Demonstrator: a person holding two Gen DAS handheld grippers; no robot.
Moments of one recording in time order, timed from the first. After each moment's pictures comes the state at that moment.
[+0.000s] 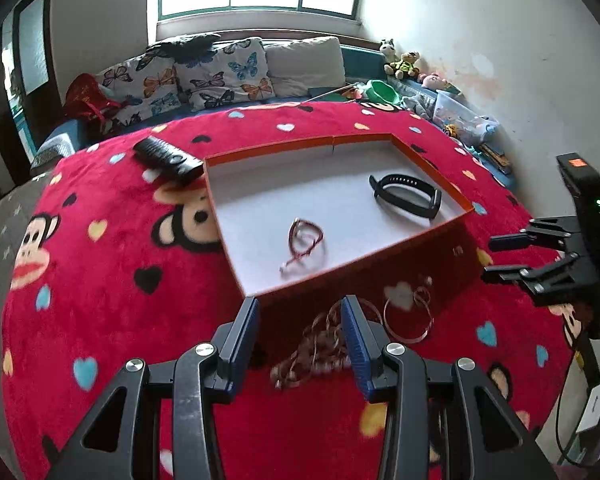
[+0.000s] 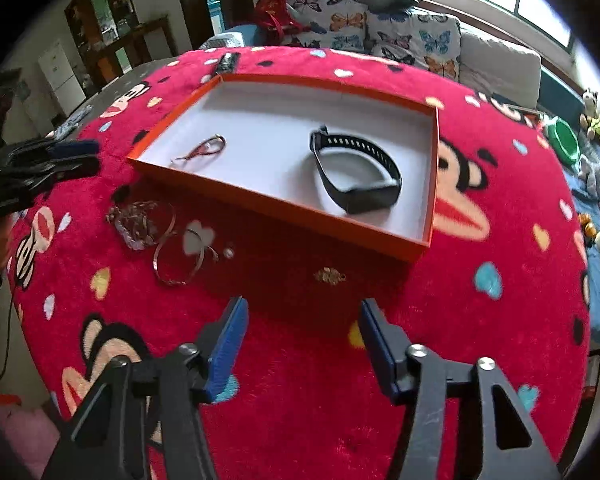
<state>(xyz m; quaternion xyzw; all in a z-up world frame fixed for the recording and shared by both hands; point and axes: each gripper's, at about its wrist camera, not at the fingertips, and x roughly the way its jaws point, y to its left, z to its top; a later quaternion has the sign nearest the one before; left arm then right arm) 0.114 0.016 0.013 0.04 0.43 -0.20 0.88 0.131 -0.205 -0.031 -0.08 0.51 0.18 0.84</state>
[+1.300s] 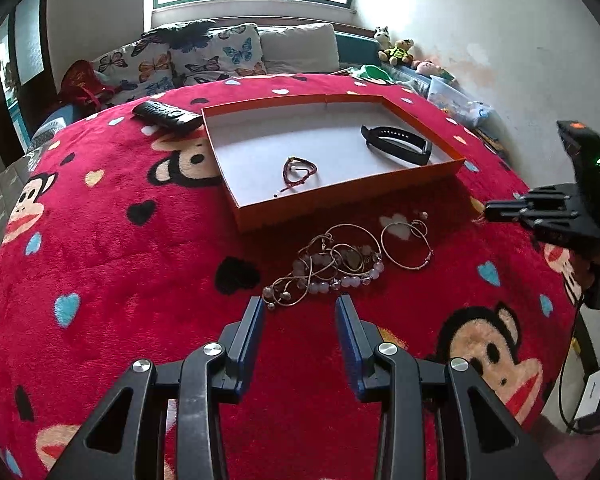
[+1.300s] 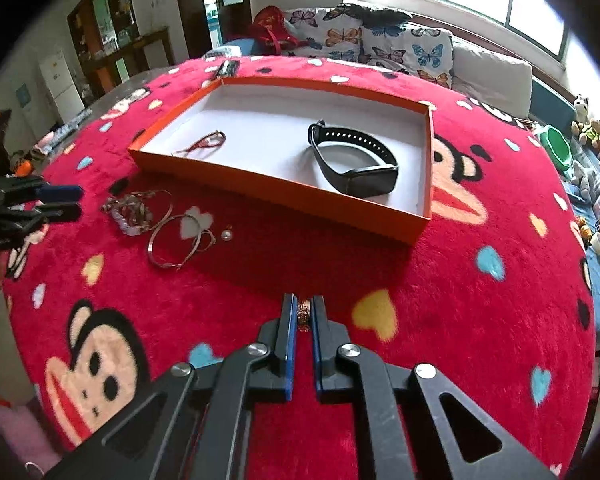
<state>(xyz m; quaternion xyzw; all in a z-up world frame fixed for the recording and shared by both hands) 0.075 0.025 -0.025 0.04 0.45 -0.21 0.87 0.102 -0.207 -0.035 -0.07 0.47 0.17 0.86</state>
